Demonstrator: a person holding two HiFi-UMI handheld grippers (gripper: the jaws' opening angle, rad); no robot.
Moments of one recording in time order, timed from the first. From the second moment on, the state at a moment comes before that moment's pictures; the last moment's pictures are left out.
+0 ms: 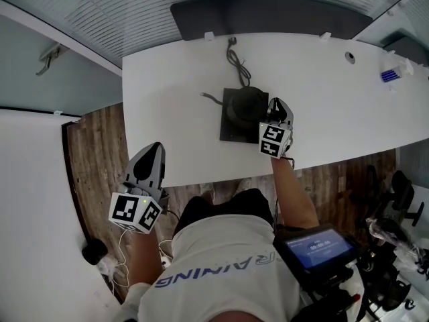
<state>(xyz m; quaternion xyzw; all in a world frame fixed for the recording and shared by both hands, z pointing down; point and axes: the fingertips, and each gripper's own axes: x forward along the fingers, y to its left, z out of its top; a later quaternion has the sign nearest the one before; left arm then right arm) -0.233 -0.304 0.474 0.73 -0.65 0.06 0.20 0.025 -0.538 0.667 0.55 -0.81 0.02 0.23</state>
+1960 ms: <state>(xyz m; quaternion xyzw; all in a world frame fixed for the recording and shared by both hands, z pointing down) -0.180 -0.229 0.451 0.83 -0.54 0.03 0.16 0.118 -0.289 0.492 0.60 -0.77 0.05 0.20</state>
